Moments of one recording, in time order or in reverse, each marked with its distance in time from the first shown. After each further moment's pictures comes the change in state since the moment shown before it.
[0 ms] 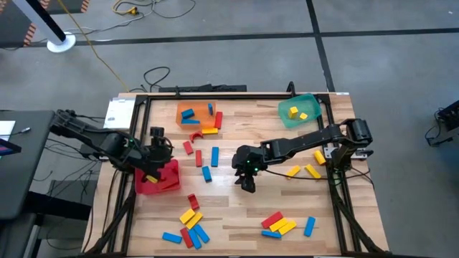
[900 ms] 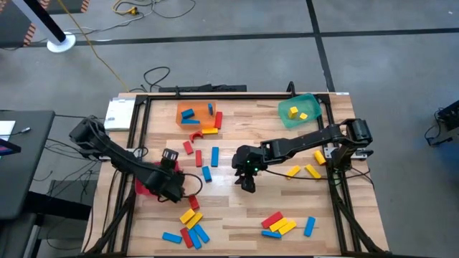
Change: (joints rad) left arm -0.105 0.483 -0.020 -0.238 0.159 -0.155; right arm 0.000 0.000 0.000 0.000 0.000 0.000
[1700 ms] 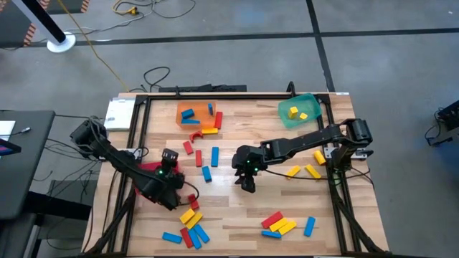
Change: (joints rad) left arm -0.085 0.023 0.000 -0.018 -0.273 -0.087; right arm 0.000 0.000 0.000 0.000 0.000 0.000
